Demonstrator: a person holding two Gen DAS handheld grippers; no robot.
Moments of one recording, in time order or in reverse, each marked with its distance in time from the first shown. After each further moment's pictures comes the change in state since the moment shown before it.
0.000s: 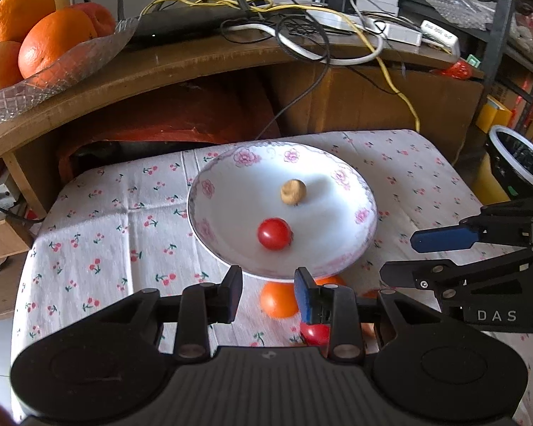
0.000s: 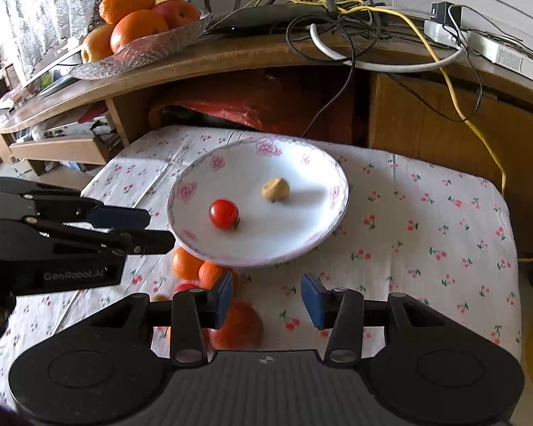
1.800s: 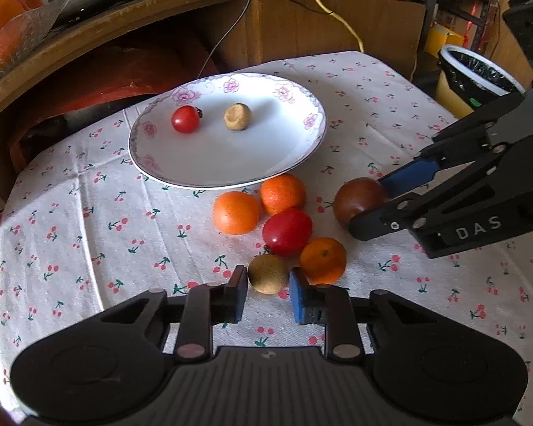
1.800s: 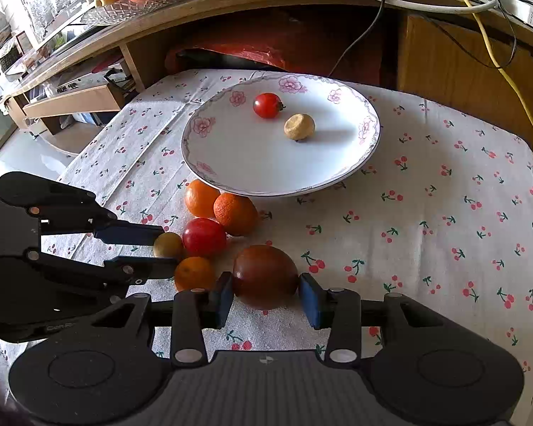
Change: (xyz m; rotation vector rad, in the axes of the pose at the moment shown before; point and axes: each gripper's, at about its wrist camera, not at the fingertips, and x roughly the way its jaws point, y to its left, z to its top) left arm 0.015 -0.017 -0.046 0.195 0.117 -0.090; right arm 0.023 0.002 -0.019 -0.028 0.148 0.068
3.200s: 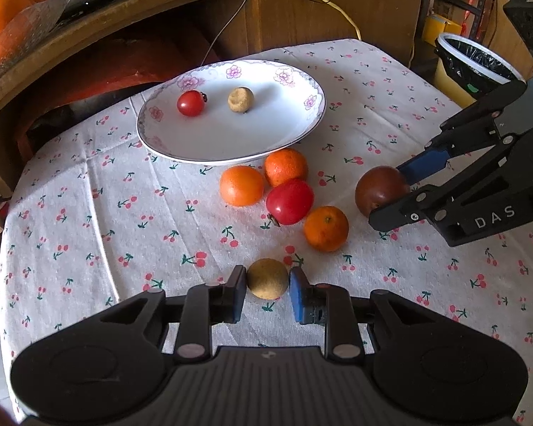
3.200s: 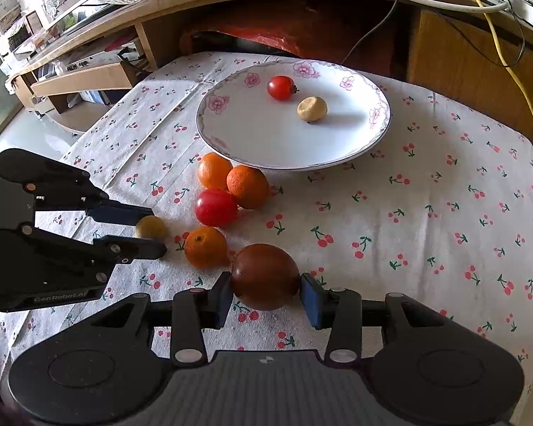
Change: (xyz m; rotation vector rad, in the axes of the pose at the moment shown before) left arm -0.010 0.002 -0.013 0.022 0.034 0.016; right arm -0.005 0.007 -0.011 -0.050 0.038 0.001
